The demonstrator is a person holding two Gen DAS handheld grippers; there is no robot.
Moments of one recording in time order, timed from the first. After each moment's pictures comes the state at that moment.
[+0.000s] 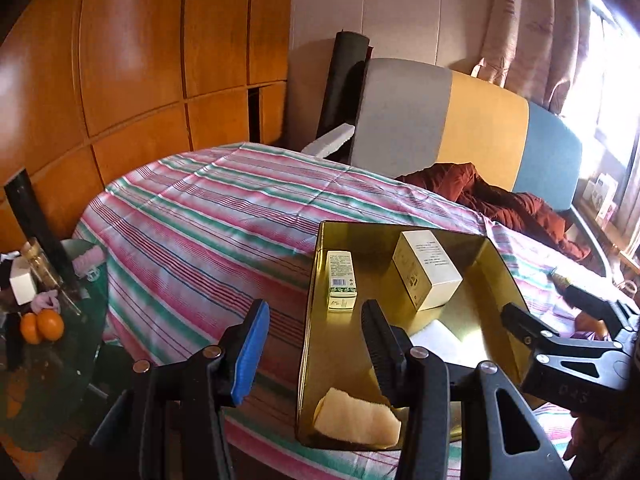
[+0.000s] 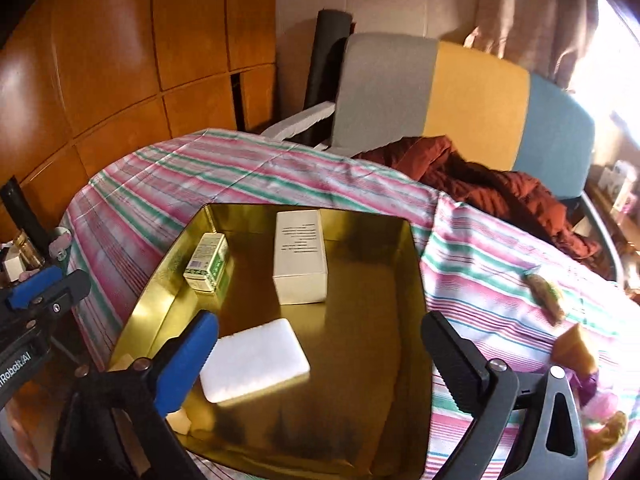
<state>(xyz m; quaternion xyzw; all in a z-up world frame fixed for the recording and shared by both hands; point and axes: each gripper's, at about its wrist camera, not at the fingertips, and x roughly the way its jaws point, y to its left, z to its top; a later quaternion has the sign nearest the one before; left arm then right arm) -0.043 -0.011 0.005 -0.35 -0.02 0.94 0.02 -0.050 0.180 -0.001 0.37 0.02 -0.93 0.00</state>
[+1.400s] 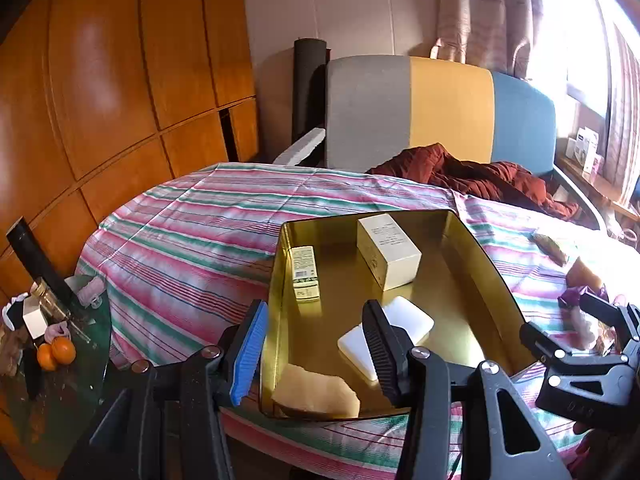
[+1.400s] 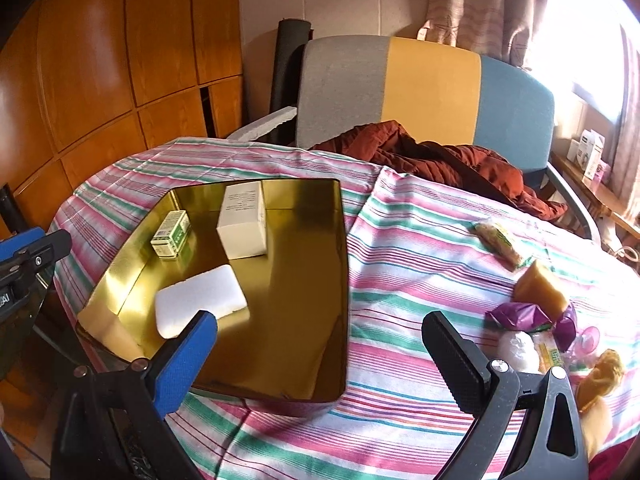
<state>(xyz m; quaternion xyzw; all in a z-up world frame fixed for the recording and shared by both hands) -0.008 0.039 0.016 -0.34 0.06 0.94 0.06 0.020 0.240 -0.020 0.36 -0.02 -0.93 -0.04</state>
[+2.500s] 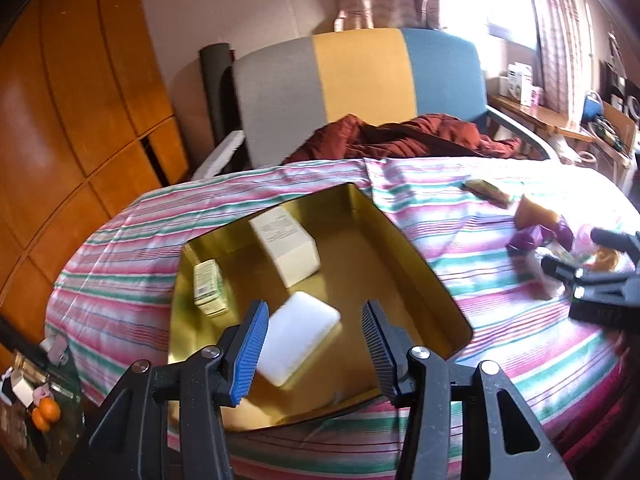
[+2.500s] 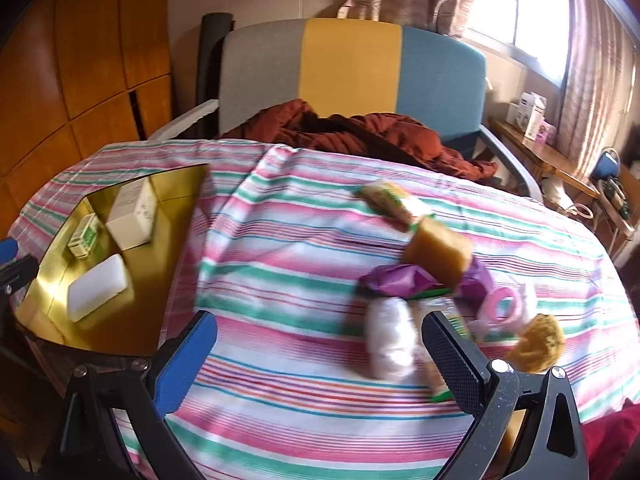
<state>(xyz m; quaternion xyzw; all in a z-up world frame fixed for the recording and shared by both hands) 0.003 0.139 0.005 -0.35 0.16 0.91 0.17 0.055 0.359 -0.024 0.39 -0.04 -0.91 -0.14</state>
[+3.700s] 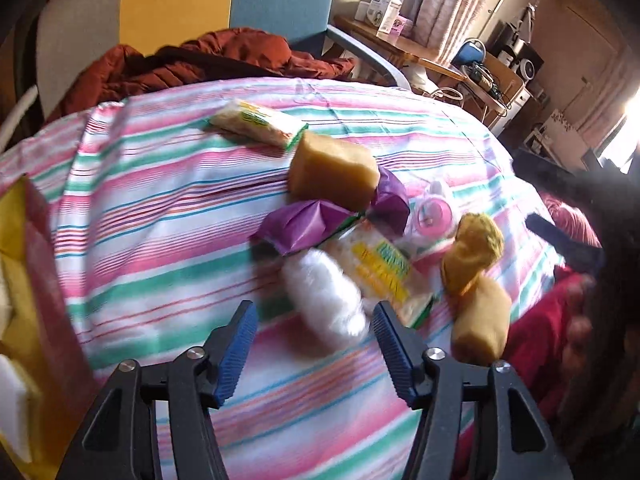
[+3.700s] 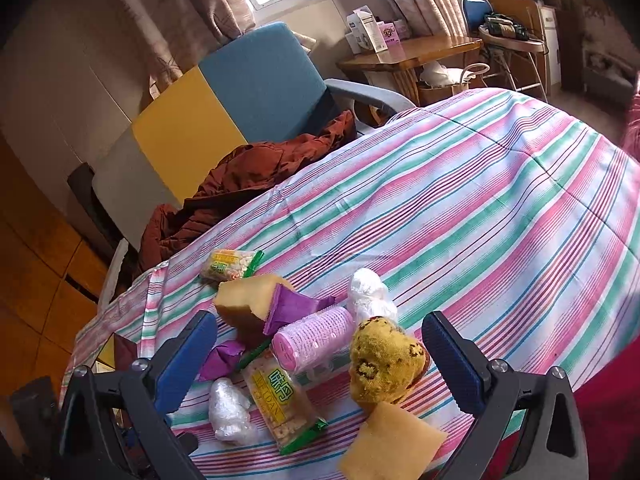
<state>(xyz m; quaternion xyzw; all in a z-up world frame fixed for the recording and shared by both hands) -0.015 0.378 -0.065 -0.51 0.12 0.75 0.42 0.135 0.567 -0.019 0.29 -0.34 -0.85 -0.27</state>
